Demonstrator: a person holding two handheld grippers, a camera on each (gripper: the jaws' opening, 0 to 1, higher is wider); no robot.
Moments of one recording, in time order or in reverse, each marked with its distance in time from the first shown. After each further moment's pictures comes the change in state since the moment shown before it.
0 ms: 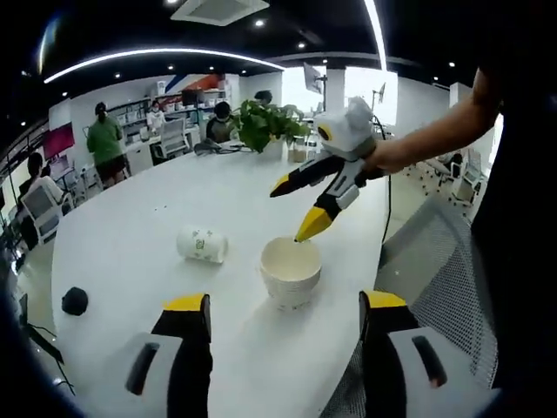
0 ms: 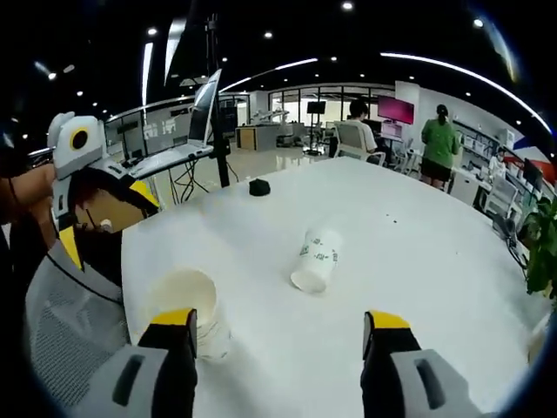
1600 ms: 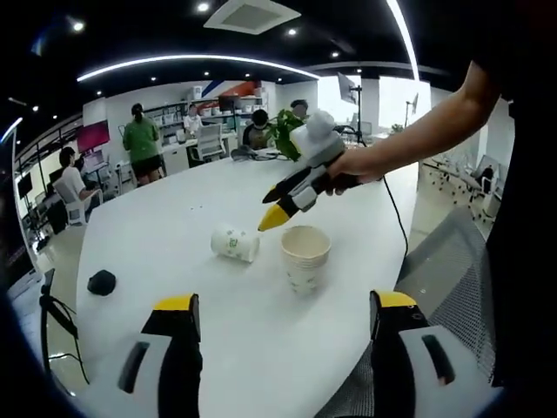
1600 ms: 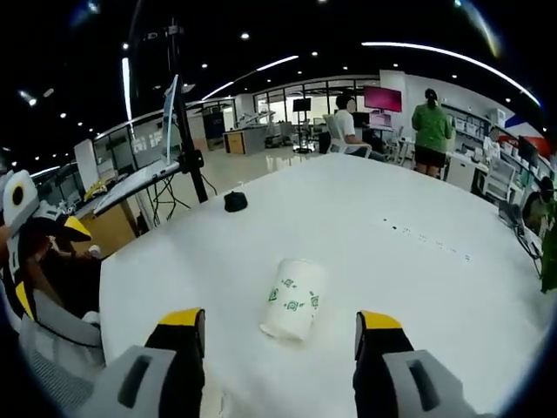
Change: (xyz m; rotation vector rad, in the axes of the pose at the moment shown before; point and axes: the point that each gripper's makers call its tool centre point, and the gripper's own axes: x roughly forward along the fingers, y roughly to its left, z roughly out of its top) left arm -0.027 0.016 0.000 -0.062 -0.049 0.178; right arm 0.069 -0.044 0.039 0.106 0.006 -0.008
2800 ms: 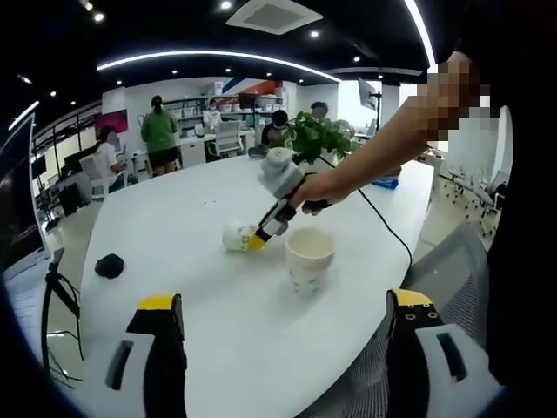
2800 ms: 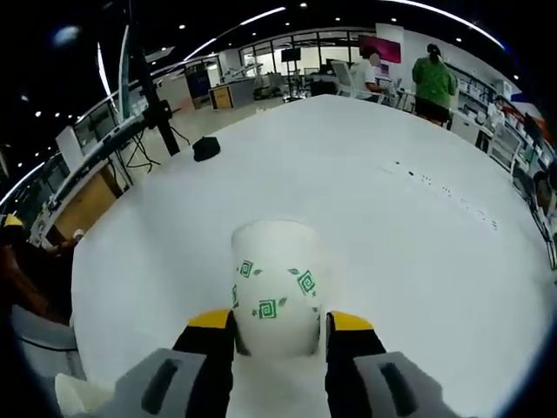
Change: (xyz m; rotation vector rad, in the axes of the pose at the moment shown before) left arm -0.007 -0.002 -0.004 -0.077 0.006 0.070; right arm 0.067 -0.020 -0.041 0.065 0.253 -0.023
